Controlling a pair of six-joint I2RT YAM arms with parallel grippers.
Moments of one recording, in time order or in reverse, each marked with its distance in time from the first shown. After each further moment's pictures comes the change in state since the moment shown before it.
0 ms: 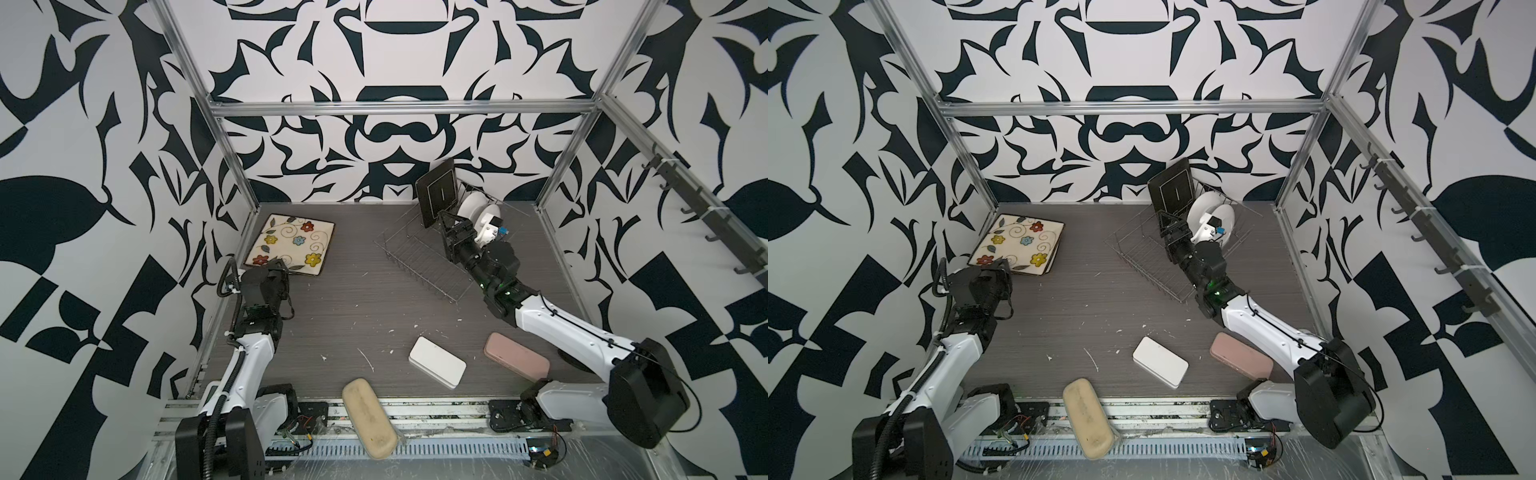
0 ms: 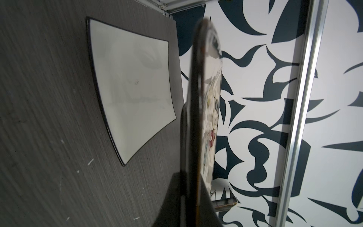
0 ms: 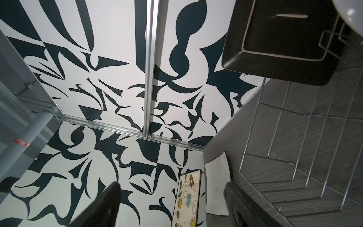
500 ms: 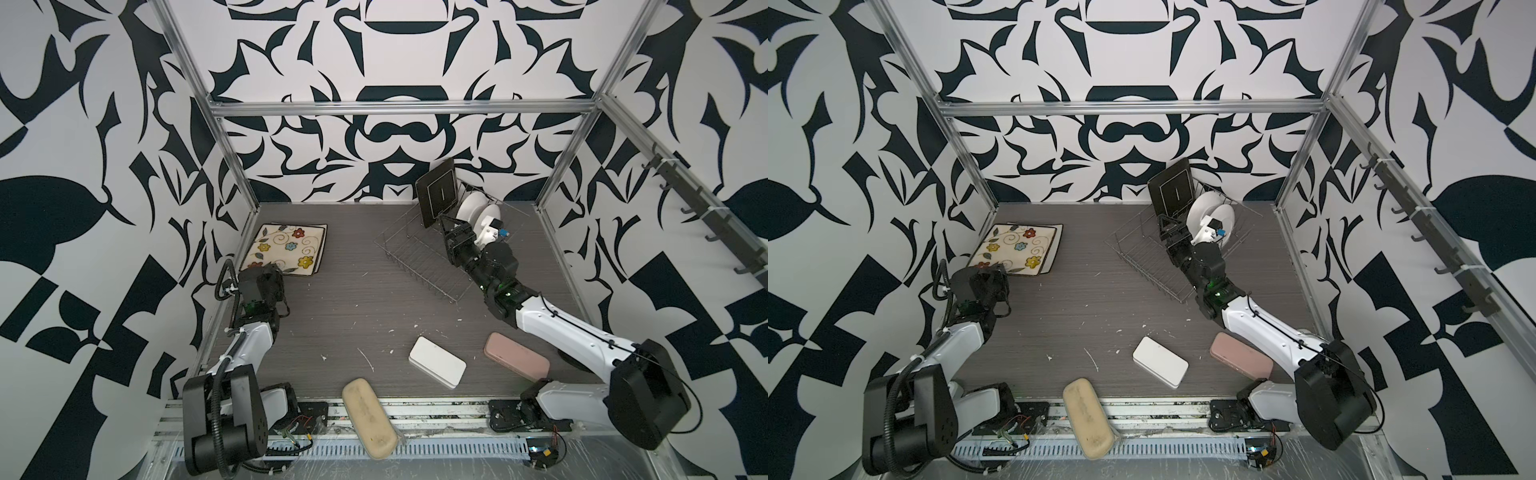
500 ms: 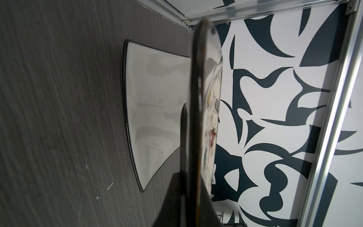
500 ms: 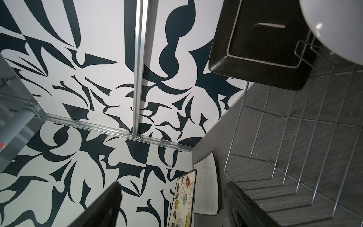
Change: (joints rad) left arm 0.069 0.192 -0.016 0.132 0.022 -0.019; right arm -0.002 0.000 -0.006 -0.042 0.018 -0.037
